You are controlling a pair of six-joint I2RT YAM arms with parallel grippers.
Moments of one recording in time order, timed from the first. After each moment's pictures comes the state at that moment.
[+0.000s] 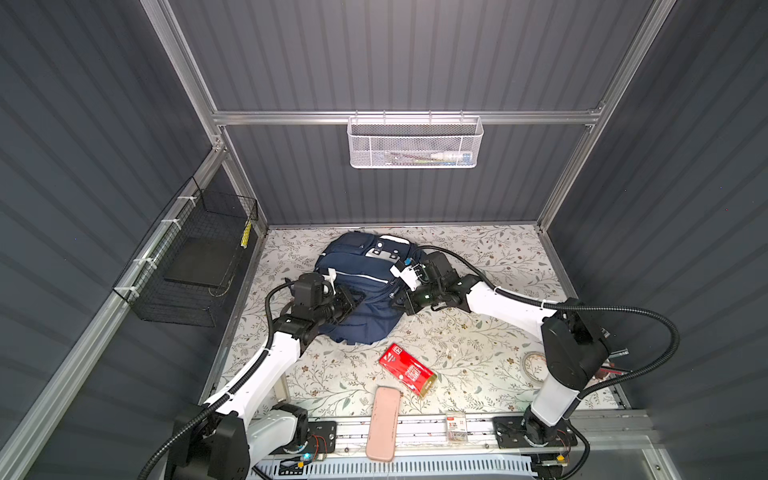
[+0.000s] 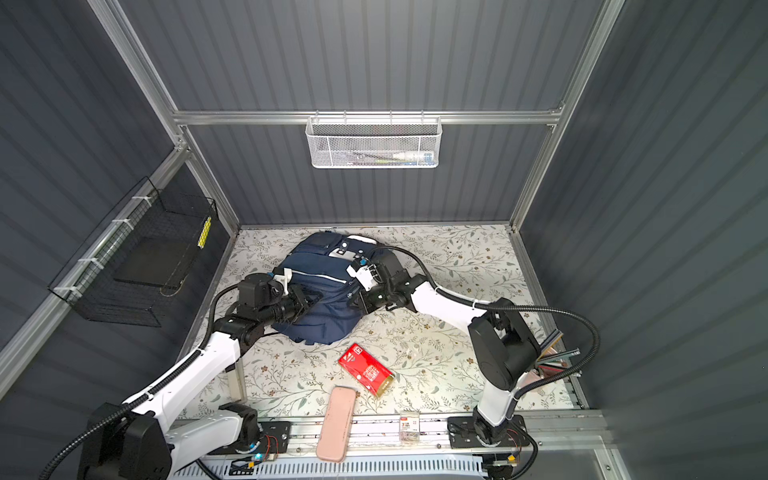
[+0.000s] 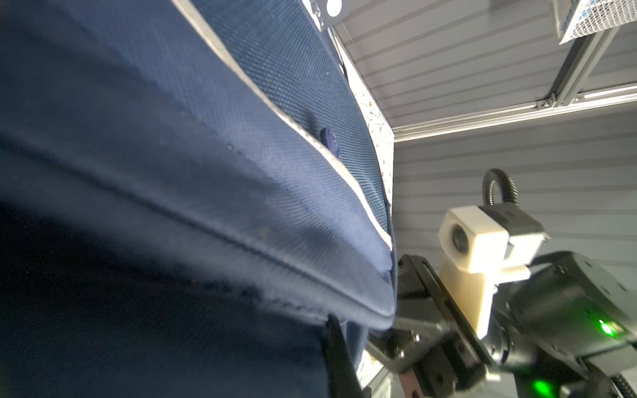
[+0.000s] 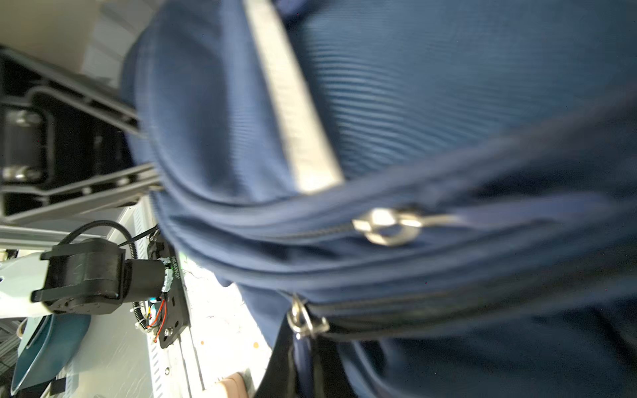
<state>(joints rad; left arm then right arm) -0.29 1.12 0.69 -0.12 0.48 -0.95 0.65 1.74 1.20 -0.25 -0.56 0.22</state>
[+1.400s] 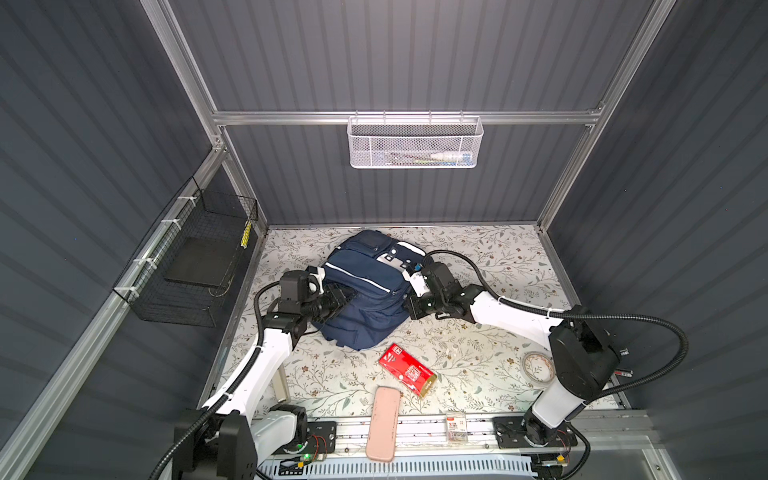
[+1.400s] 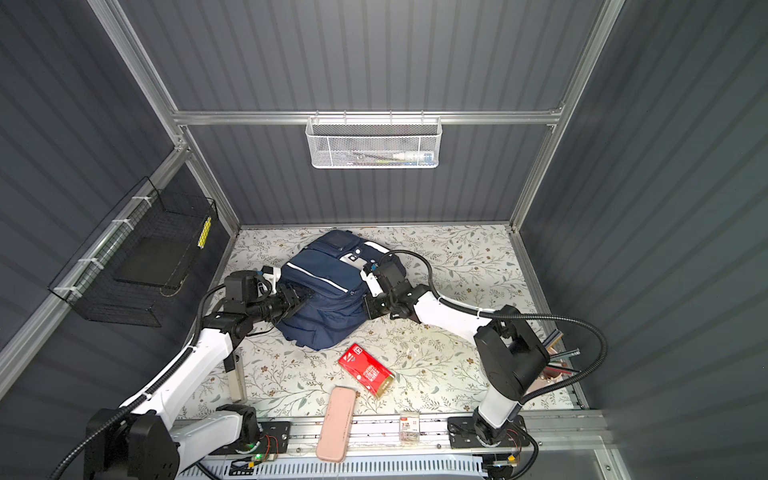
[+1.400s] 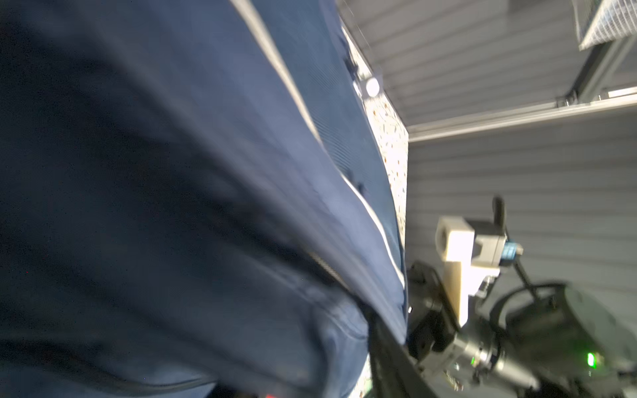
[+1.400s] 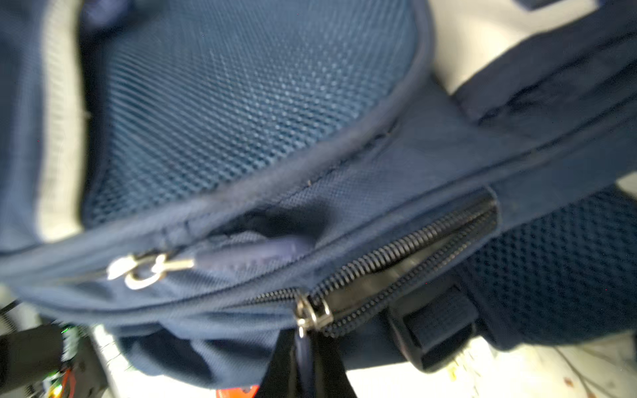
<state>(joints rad) -0.16 1.16 0.74 -0.21 0.57 -0.83 0.74 1.70 1.12 -0.26 -0.16 0.36</state>
